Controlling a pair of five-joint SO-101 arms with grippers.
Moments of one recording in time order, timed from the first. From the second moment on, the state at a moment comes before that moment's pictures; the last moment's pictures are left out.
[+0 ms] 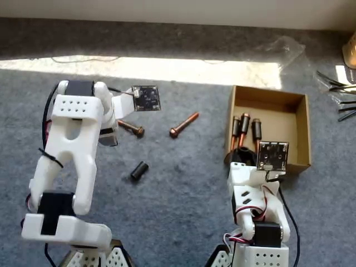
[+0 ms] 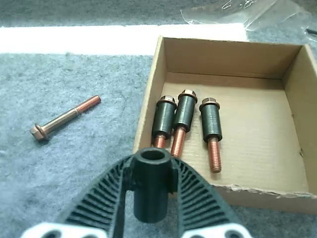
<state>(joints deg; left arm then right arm) -3.9 -0.4 7.5 81.5 -73.3 -1.6 -104.5 89.9 49.9 1.7</state>
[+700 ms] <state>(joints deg) 0.9 29.5 -19.6 87.6 -77.8 -1.6 -104.5 89.9 49.9 1.7</state>
